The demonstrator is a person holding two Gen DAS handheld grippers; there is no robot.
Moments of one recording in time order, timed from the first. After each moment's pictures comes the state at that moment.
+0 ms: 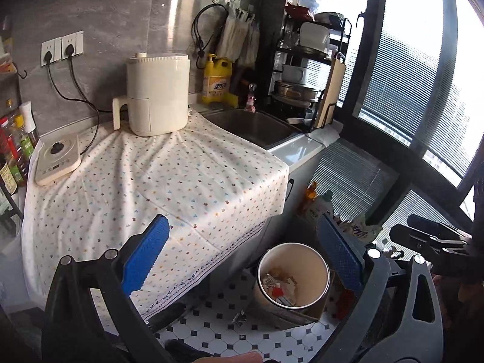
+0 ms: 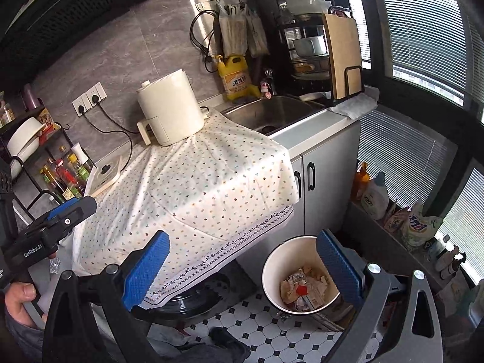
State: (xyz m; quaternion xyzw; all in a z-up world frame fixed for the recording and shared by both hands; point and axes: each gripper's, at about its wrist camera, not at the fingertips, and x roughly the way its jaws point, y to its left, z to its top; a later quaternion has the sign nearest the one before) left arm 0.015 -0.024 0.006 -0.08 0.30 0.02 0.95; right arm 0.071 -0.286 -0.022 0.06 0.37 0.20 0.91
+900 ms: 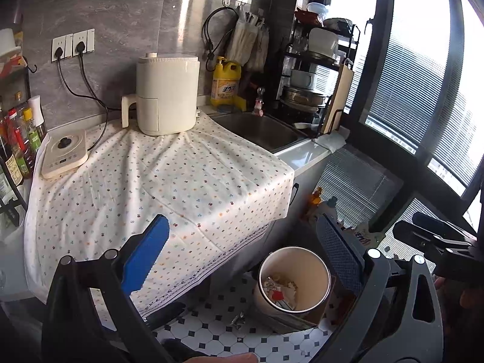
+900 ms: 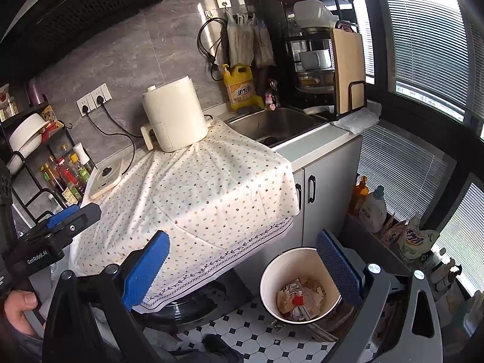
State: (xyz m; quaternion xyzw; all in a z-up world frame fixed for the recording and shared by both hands) left arm 0.011 -0.024 0.005 -0.09 0.30 0.03 0.95; right arm 0.064 -0.277 -0.011 0.05 0.34 0.20 0.92
